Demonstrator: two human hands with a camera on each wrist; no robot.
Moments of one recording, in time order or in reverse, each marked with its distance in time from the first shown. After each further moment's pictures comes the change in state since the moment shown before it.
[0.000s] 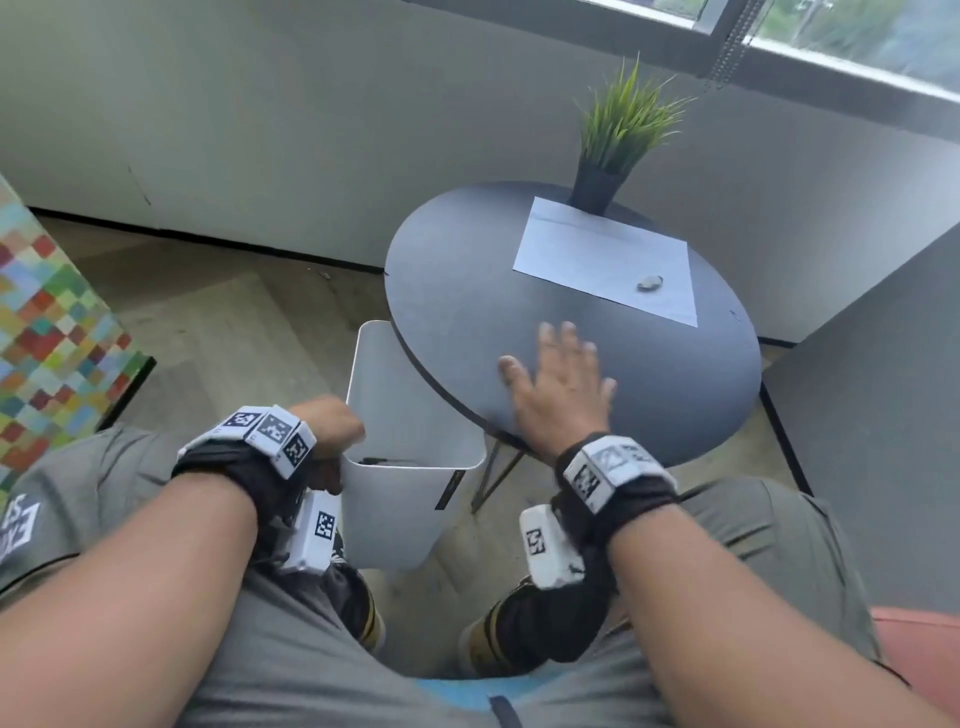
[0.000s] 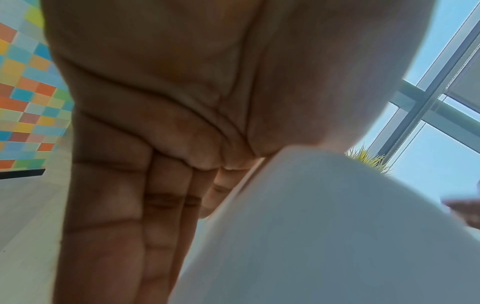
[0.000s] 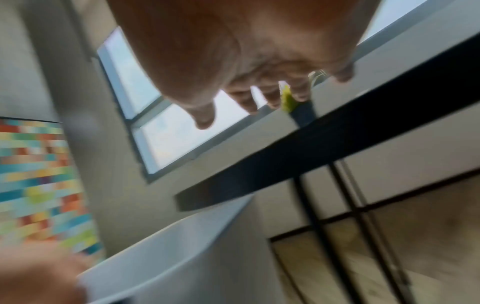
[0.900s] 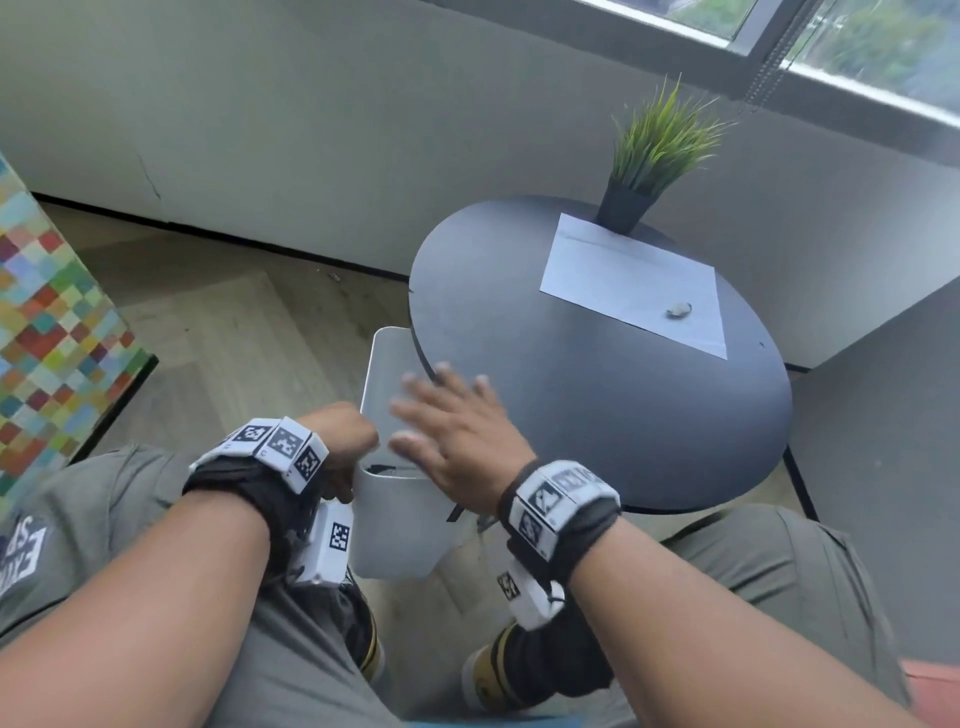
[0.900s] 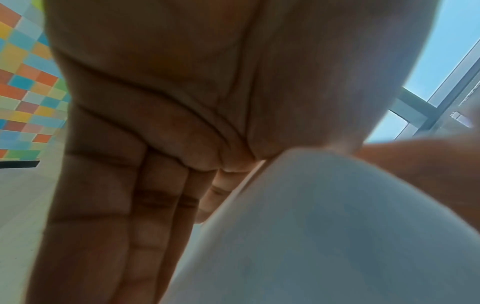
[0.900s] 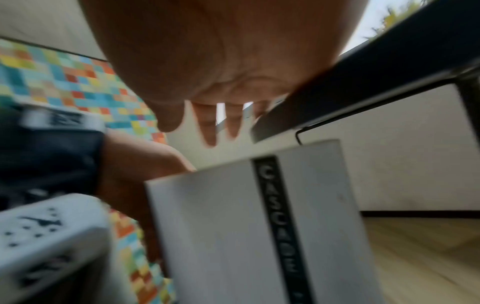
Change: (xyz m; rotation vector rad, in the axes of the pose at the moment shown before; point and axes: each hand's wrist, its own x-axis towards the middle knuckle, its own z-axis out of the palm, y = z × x) left_hand 0.014 -0.005 -0.016 -0.240 -0.178 -0.067; right_hand 0.003 -0.069 0.039 -0.150 -0.227 -0.611
